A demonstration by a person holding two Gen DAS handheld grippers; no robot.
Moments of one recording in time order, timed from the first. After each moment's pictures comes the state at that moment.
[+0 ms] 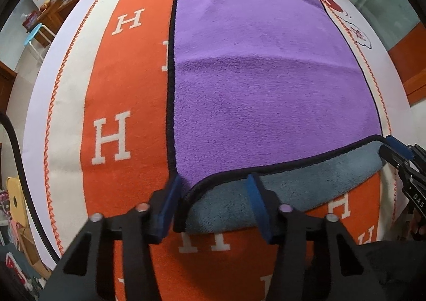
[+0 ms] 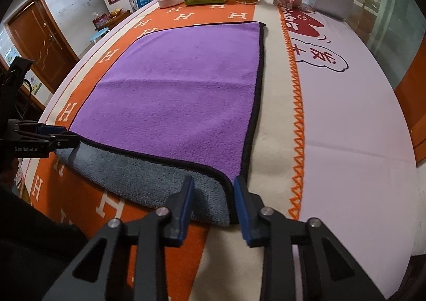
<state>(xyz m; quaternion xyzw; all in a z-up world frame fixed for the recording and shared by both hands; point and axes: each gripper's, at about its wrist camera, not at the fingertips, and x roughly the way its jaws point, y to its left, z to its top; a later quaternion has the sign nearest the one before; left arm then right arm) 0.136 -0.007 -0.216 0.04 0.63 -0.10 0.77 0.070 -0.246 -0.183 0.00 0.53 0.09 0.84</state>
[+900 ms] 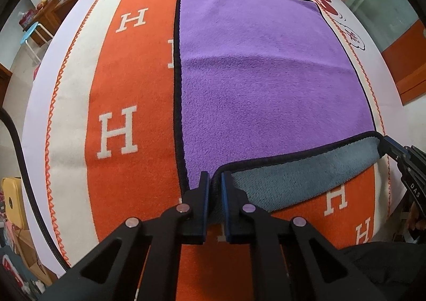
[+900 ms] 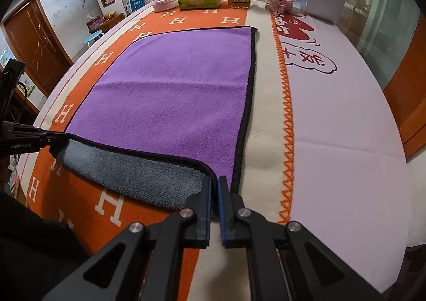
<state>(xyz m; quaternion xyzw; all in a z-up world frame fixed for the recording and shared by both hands) 0.124 0.023 -0.205 0.03 0.62 -0.11 0.77 0.061 -0.246 -0.176 0.00 0.52 0.07 0.85</state>
